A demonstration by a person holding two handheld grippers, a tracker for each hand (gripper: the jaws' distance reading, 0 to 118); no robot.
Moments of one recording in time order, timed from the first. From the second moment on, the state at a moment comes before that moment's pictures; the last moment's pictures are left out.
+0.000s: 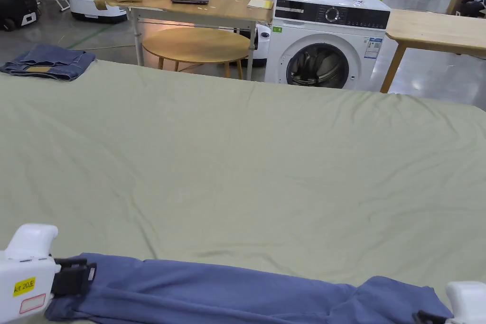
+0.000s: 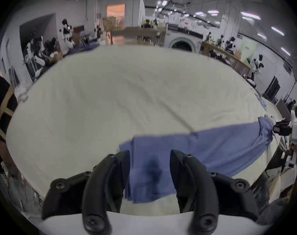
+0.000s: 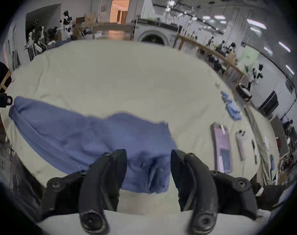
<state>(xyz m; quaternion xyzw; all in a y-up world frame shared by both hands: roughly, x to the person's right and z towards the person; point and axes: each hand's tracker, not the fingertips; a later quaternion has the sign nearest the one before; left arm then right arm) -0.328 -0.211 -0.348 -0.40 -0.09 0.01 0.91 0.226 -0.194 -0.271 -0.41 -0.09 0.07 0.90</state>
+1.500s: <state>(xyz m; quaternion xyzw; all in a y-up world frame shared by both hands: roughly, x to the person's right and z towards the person) -0.429 -0.226 -0.391 -0.47 -0.21 0.26 0.82 0.100 -0.154 -0.350 -0.09 -0.04 0.00 1.00</state>
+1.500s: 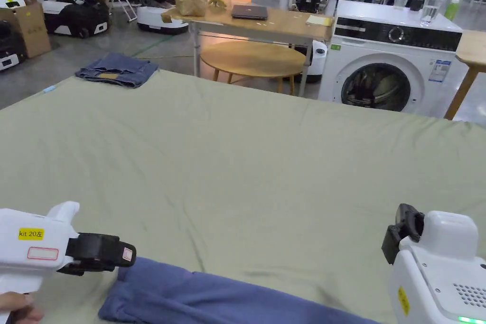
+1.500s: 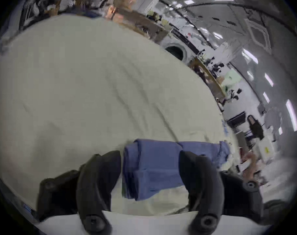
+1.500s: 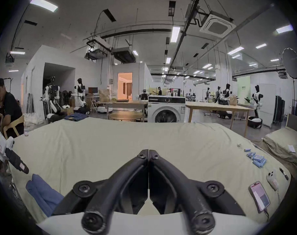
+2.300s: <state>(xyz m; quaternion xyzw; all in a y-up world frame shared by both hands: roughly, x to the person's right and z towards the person) -0.394 -0.295 -0.405 -0.50 -0.28 0.37 0.73 0.114 -0.158 -0.351 -0.11 -0.04 0.00 0.99</state>
